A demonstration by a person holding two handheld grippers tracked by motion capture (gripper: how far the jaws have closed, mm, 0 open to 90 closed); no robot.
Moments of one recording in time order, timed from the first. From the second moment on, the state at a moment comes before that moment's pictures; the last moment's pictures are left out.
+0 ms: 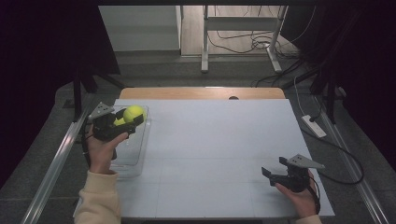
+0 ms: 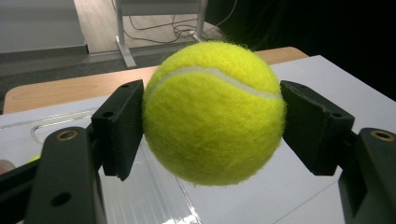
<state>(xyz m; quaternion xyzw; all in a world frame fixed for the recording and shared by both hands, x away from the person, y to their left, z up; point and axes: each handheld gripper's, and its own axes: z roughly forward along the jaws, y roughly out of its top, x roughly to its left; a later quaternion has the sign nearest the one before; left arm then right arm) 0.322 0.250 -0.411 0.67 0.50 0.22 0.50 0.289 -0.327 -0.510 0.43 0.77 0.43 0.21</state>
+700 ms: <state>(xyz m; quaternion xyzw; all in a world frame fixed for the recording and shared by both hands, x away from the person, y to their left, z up) 0.321 0.273 -0.417 0.66 0.53 0.24 0.48 0.289 -0.326 -0.510 0.43 0.77 0.43 0.21</state>
